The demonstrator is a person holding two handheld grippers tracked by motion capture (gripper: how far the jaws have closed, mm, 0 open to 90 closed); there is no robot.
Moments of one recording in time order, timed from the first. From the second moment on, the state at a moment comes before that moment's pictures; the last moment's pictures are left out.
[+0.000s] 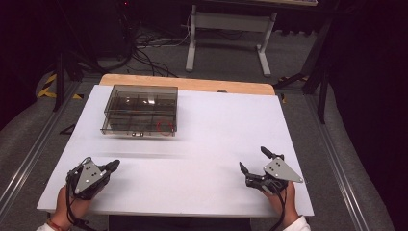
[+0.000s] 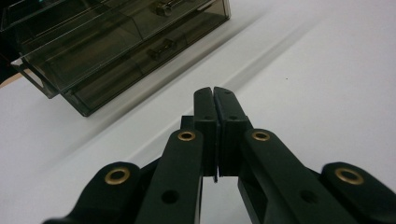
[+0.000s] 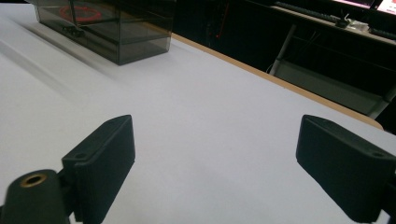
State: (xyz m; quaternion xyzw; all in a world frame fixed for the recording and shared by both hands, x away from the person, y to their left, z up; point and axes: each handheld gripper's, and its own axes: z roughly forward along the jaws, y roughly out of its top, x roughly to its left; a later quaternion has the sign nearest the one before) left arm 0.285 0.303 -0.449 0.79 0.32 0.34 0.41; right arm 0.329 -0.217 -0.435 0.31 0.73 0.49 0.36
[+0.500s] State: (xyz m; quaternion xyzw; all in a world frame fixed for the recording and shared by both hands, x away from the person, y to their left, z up) left arm 0.305 0.304 -0.438 0.77 0.33 0.35 0.41; right arm 0.314 -0.227 -0.446 0.32 0.74 0.49 0.35
